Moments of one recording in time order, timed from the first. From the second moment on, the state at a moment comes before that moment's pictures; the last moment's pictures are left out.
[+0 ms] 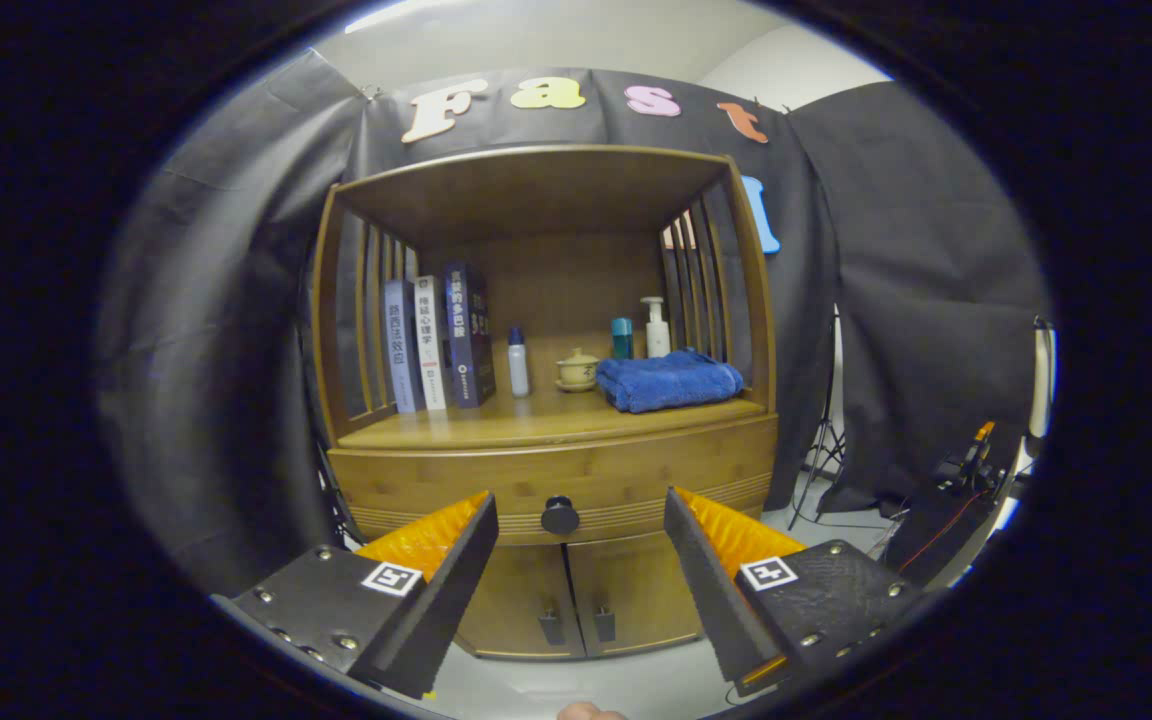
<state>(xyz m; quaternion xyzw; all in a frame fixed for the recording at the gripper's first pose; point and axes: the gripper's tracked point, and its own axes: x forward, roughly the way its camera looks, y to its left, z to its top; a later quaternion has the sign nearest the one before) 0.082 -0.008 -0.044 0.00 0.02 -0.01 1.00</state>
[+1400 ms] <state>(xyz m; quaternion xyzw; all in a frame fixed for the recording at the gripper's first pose) 0.199 0.020 -0.132 -0.05 0.08 0.01 1.00</state>
